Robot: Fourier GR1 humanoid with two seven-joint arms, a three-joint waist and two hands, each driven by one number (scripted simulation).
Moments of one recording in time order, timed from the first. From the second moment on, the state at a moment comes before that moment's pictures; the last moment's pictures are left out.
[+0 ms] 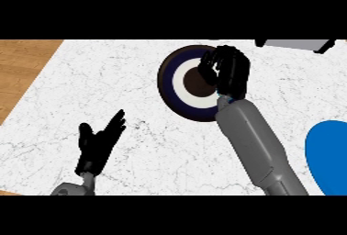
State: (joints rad) left arm -0.05 0.15 -0.22 -1.41 0.17 0.06 0.23; right arm -0.78 -0.01 0.13 -0.93 0.79 -0.84 0.32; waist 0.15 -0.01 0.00
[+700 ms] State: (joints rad) left arm -0.06 0.15 -0.19 -1.41 0.16 0.09 0.23; right arm -0.84 -0.01 0.30 -0.79 0.97 -1.24 0.71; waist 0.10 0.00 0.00
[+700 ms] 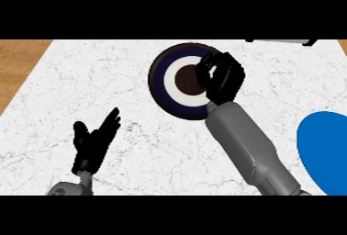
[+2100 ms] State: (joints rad) left arm -0.06 0.15 -0.16 -1.42 0.16 0.07 0.22; right arm -0.96 0.00 0.29 -0.54 0.83 -1.31 0.81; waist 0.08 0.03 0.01
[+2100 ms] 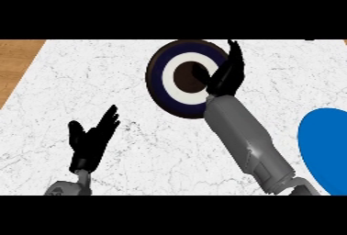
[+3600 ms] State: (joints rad) left arm 0.00 0.13 -0.13 -1.45 0.15 0.09 0.21; right arm -0.32 -0.22 0.85 -1.38 0.28 -1.47 0.34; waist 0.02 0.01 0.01
